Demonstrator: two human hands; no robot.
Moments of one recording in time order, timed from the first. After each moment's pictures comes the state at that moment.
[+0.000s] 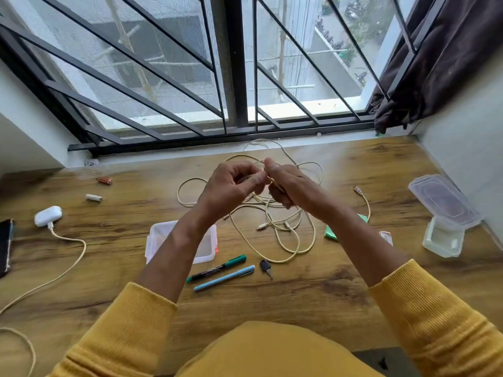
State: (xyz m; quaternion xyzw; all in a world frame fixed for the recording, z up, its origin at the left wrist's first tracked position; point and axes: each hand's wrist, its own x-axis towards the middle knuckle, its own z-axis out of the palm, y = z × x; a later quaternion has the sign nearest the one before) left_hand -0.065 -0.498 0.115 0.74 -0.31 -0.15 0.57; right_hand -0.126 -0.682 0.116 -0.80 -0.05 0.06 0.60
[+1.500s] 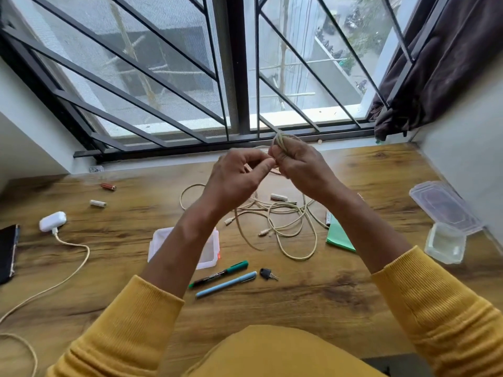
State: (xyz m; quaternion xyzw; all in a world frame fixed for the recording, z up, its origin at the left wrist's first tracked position) left_hand -0.061 -0.513 0.146 0.82 -0.33 -0.02 0.47; right_hand -0.099 -0.698 0.135 -0.89 -0.02 -0.15 0.43
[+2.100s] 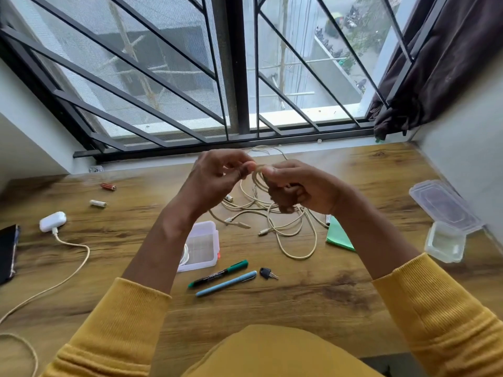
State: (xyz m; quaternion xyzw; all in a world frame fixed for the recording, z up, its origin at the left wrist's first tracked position) left_hand -0.045 -0.479 0.148 0.82 -0.39 0.02 0.42; right_hand -0.122 -0.697 0.148 -0.65 -0.12 0.23 0.71
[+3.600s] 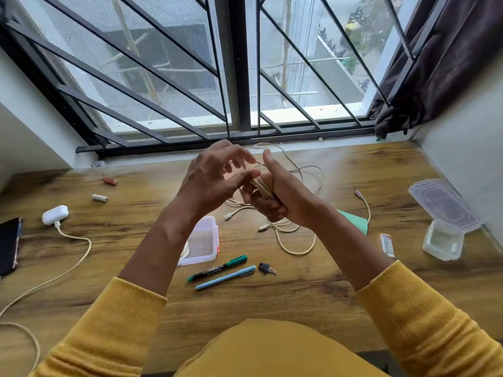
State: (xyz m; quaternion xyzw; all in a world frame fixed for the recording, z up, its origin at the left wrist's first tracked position) left_hand -0.054 -0.473 0.141 0.85 -0.38 0.08 0.35; right_hand -0.129 -0.658 0.125 -0.65 -0.03 0.22 0.73
